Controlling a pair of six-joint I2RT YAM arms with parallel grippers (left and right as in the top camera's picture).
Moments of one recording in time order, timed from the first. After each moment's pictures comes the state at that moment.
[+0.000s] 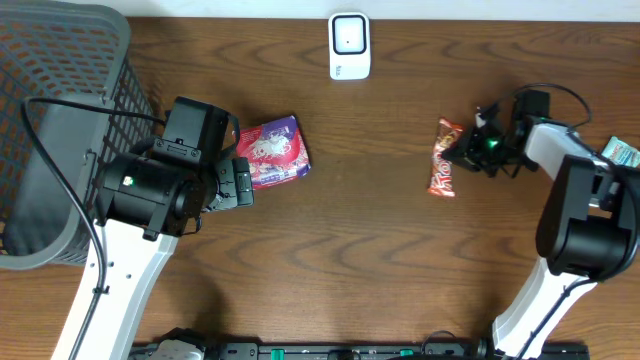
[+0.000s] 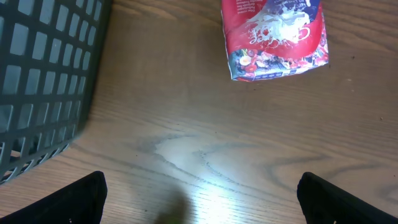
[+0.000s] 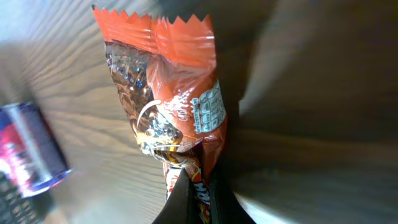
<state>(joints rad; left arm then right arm) -0.31 1.27 1.43 -1.37 -0.19 -0.41 -0.18 2.09 1.27 -0.55 -0.68 0.22</state>
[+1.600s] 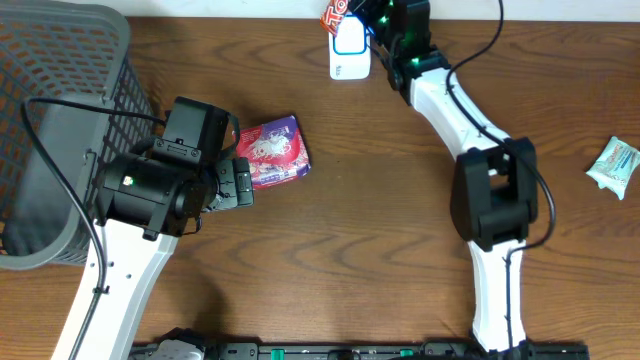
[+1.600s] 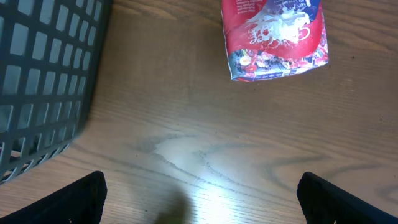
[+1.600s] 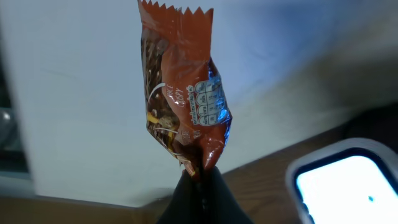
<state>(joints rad) -0.31 1.27 1.43 -1.37 -0.19 -0.41 0.30 2.37 1.96 0.20 -0.14 1.01</state>
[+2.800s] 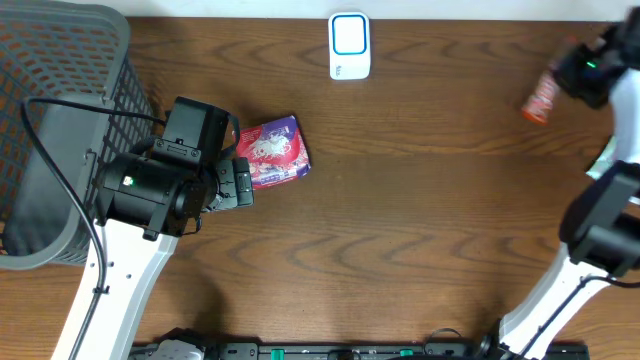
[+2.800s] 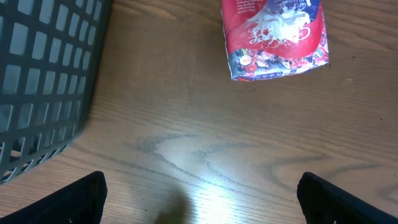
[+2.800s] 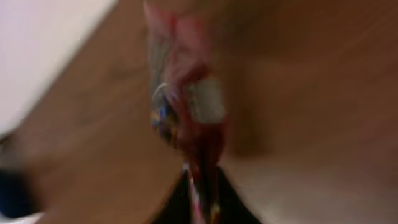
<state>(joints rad) -0.31 1.27 1.43 -1.37 -0.19 -0.41 -0.44 2.19 1.98 -0.83 -0.22 0.34</state>
